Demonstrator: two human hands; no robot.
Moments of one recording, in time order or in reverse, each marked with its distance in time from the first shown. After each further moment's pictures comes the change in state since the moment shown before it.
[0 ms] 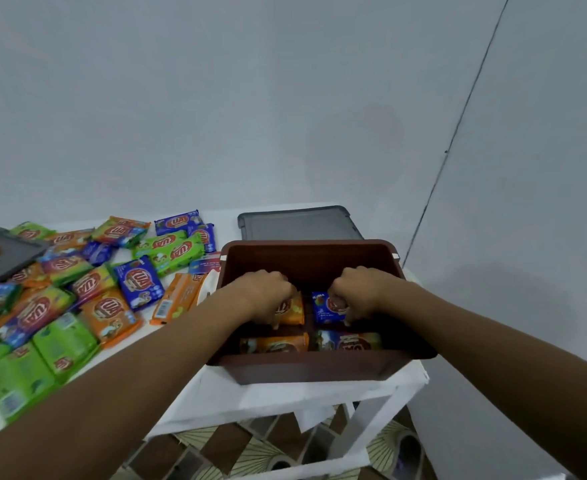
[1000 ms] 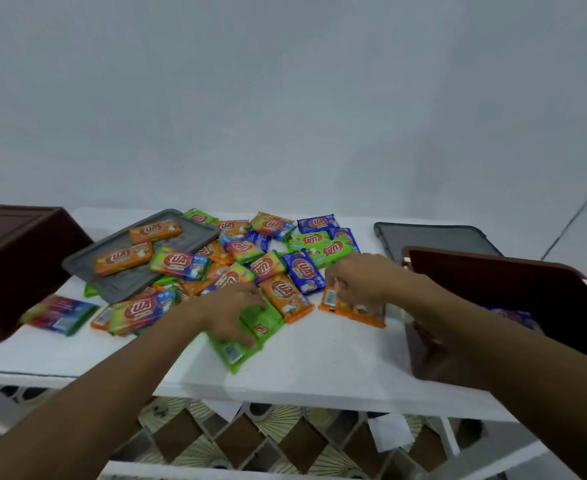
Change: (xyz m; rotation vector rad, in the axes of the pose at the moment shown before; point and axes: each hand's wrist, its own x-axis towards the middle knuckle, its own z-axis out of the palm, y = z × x) left_hand -0.240 -0.228 0.147 -0.329 0.081 -0.181; right_hand 0.099 -0.249 -0.092 0.003 0.284 -0.159
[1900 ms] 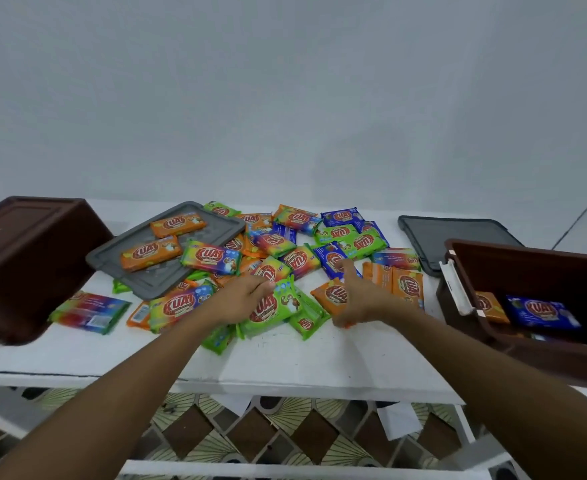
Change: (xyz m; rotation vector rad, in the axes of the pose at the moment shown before) left_hand -0.020 -0.064 0.026 -0.657 0.306 -0.040; right_hand 0.047 -0.082 0.048 0.644 -0.155 0.425
